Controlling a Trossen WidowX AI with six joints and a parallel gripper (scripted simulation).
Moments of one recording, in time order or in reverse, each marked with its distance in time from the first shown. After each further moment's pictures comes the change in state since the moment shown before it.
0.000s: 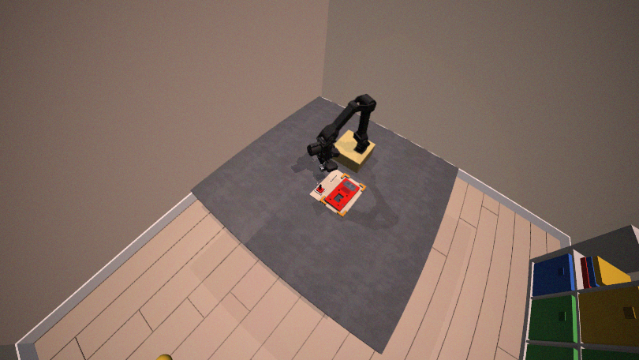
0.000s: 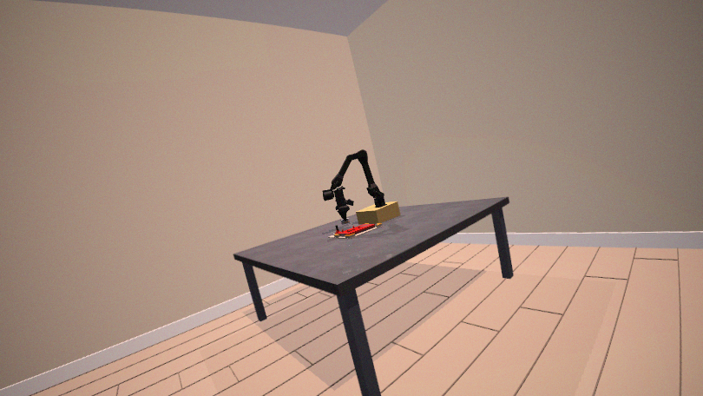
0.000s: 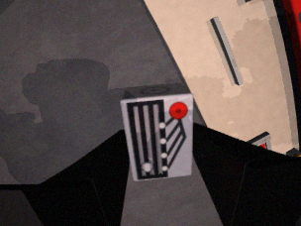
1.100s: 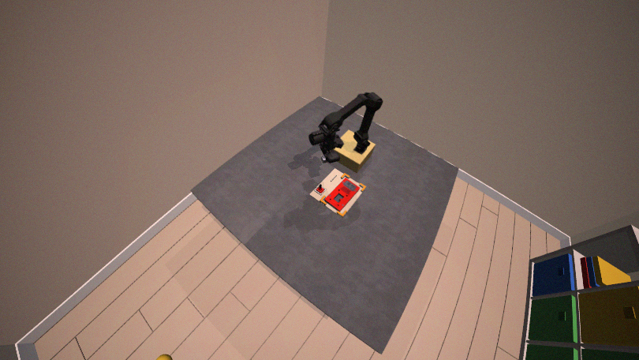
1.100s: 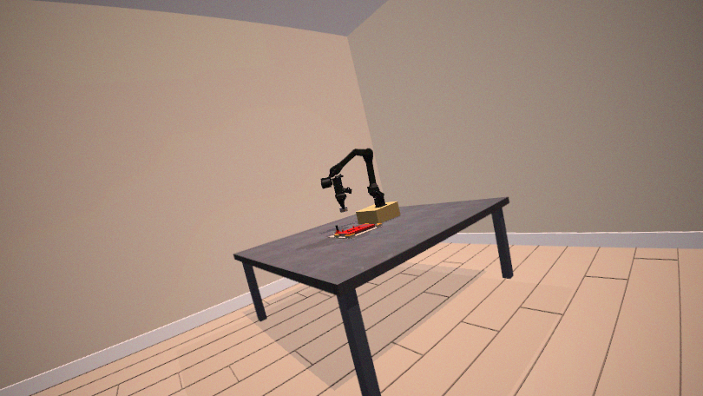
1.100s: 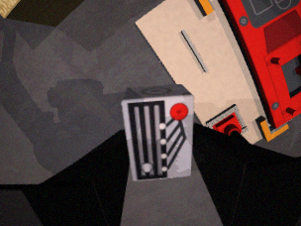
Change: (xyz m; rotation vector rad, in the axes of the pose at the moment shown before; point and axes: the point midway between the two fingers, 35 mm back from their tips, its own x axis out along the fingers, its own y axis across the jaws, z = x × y) arm -0.079 -0.002 0.006 0.100 -0.005 0.004
